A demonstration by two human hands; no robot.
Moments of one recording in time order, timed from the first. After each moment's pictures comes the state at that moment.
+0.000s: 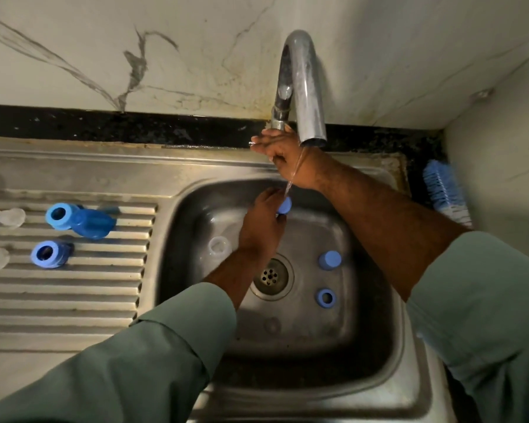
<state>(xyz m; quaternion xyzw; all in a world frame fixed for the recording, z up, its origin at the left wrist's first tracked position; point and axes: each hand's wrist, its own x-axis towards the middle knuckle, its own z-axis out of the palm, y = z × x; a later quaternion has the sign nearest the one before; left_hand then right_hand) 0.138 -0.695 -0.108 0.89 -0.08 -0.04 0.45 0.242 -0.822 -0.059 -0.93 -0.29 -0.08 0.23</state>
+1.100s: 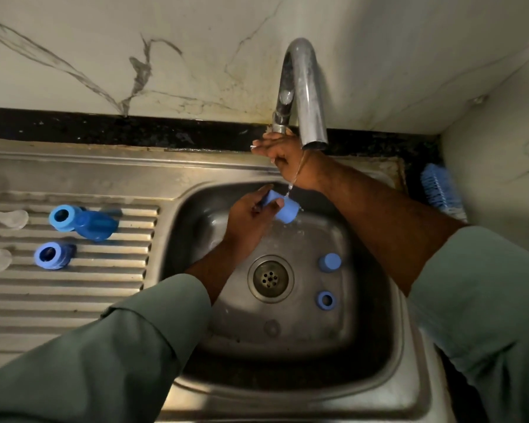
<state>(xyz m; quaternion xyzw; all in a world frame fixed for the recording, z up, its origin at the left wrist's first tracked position) 0.146 -0.671 -0.096 0.76 0.01 -0.09 0.64 0.248 -0.820 -0.067 -0.93 -0.26 0.06 0.26</state>
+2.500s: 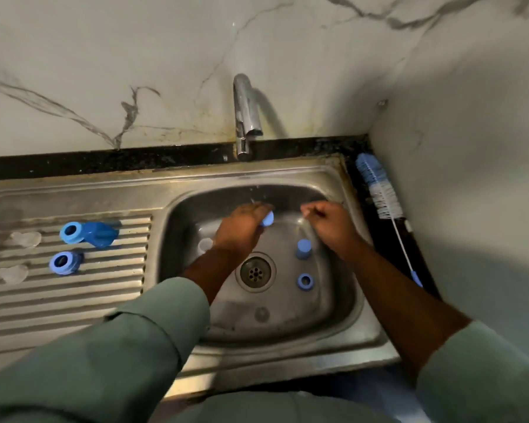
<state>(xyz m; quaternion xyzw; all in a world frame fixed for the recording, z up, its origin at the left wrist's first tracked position) 0.084 -0.670 -0.037 0.92 -0.27 -0.08 0.27 0.044 -0.876 -0.041 -0.85 0.16 -0.02 0.50</state>
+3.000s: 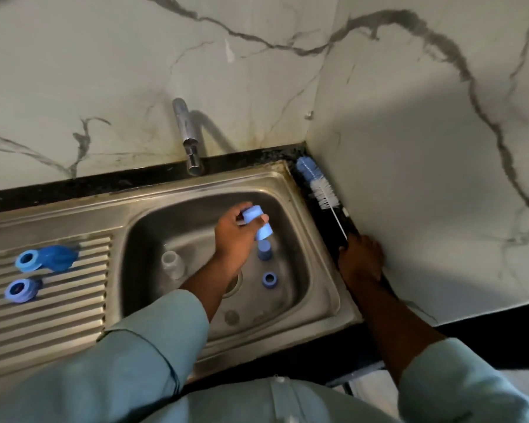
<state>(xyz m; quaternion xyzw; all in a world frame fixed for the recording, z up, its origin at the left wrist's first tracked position) 0.015 -0.755 -0.011 0.71 0.00 -0.12 0.70 -0.102 -0.967 -0.064 -0.92 0.37 -0.06 0.08</state>
